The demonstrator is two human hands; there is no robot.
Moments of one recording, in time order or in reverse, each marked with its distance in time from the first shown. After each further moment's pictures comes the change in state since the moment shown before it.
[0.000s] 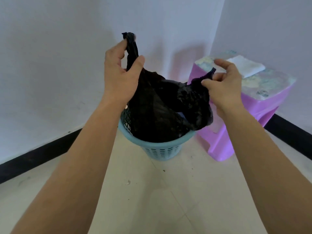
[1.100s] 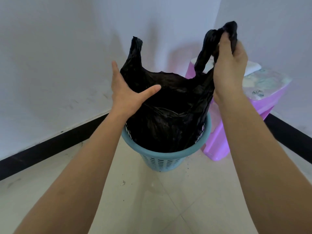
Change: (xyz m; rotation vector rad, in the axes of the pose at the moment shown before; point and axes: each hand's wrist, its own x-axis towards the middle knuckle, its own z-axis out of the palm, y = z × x) left_hand -0.018 -0.065 0.022 0.215 -0.120 -0.228; right_hand 0.017 -0.040 0.008 0.331 0.108 -0.053
